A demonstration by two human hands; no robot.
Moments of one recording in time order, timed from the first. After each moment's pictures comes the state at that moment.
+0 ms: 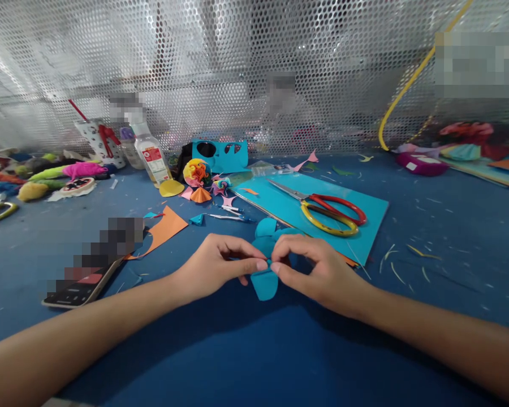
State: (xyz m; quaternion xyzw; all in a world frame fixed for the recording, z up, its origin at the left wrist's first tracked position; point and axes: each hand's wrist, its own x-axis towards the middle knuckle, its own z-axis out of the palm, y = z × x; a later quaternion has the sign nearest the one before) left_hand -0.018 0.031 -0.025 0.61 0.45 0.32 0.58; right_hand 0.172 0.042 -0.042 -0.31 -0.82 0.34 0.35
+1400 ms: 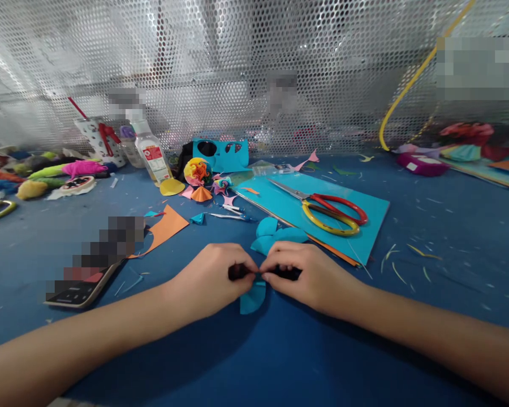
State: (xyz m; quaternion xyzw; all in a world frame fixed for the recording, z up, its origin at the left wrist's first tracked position) left_hand -0.023 0.020 -0.023 0.81 0.50 0.18 0.27; right_hand 0.166 0.043 -0.051 -0.33 -0.87 0.26 0.25
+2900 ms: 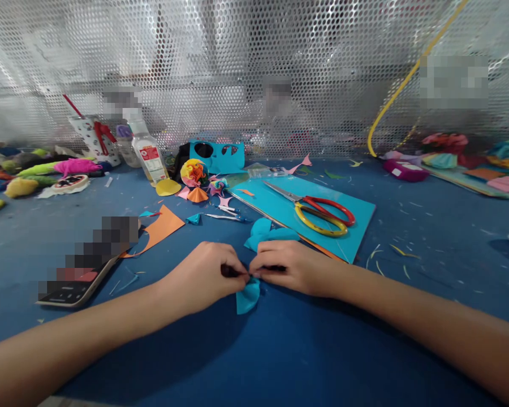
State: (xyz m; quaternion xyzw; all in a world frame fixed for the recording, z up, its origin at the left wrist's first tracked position) left_hand -0.025 0.015 -0.014 0.80 0.51 0.13 0.28; right_hand 0.171 0.062 -0.042 -0.18 -0.95 0.20 0.16
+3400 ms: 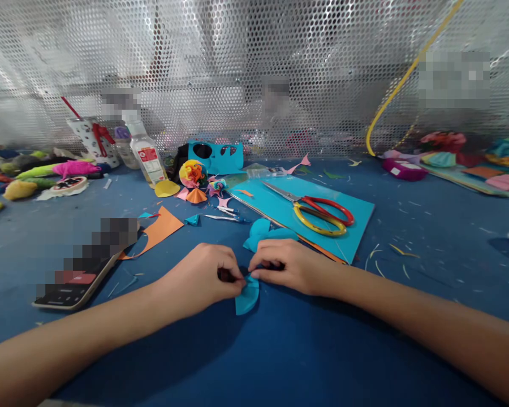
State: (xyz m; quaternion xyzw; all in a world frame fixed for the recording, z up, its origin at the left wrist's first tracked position) left_hand -0.026 0.017 -0.012 0.81 0.49 0.13 0.28; right_hand 0.170 0.063 -0.047 -0.21 -0.93 0.23 0.19
